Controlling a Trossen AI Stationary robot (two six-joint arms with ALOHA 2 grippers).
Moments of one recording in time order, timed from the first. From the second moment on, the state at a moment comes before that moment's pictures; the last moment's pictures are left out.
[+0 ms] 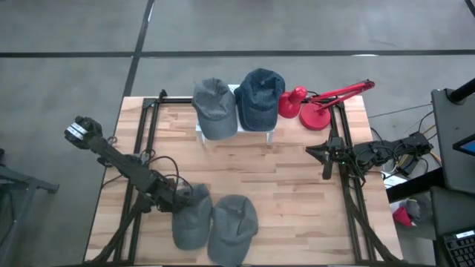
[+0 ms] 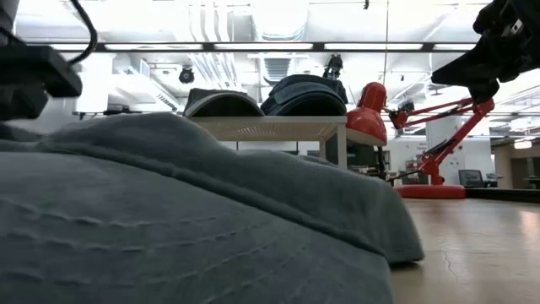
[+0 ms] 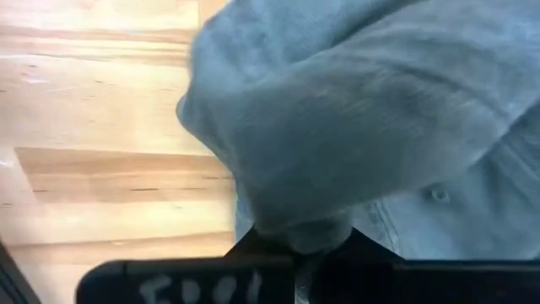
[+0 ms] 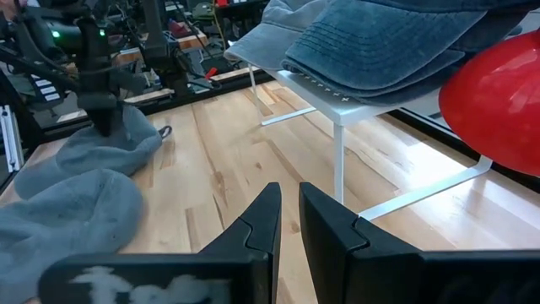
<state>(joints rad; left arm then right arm) -0.61 1.27 0.69 -0.64 0.14 -2.32 0.30 0.15 0.25 -0.36 0.58 0.34</state>
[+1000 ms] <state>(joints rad) -0.59 1.19 1.34 -1.26 -0.30 -2.25 0.30 0.15 0.25 -0.36 0.58 0.34</state>
